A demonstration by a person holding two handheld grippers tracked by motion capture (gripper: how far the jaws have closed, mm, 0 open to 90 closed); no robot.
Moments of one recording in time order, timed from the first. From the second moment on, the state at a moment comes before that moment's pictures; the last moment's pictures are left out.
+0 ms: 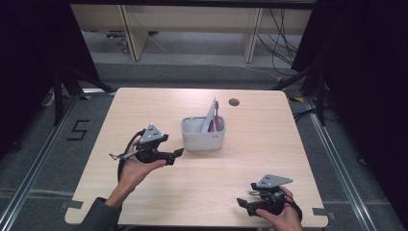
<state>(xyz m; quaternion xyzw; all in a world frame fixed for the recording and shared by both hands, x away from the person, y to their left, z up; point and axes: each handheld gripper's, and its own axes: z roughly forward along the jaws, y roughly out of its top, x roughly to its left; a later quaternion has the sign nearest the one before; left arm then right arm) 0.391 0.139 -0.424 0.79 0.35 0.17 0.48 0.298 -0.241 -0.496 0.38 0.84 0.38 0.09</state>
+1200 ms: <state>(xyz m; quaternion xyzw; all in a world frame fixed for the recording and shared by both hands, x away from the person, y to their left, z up) 0.361 0.176 -0.466 0.78 0.37 0.16 0.47 0.300 -0.241 -0.496 0.38 0.83 0.40 0.10</state>
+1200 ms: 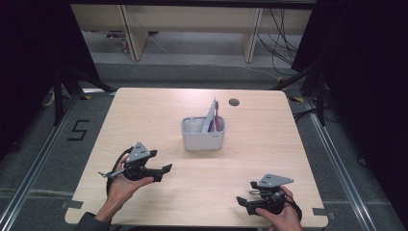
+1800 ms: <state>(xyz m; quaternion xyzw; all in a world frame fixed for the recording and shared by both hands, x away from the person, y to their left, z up) 0.347 0.194 -0.490 0.79 0.37 0.17 0.46 0.300 -0.241 -0.494 0.38 0.83 0.40 0.09</state>
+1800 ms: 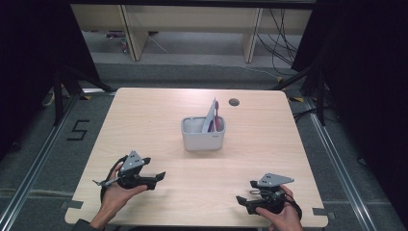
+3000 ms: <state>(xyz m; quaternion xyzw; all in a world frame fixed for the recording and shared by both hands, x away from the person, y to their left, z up) 0.290 0.188 -0.513 0.85 0.31 0.19 0.39 0.301 -0.235 -0.495 0.37 0.84 0.39 0.10</state>
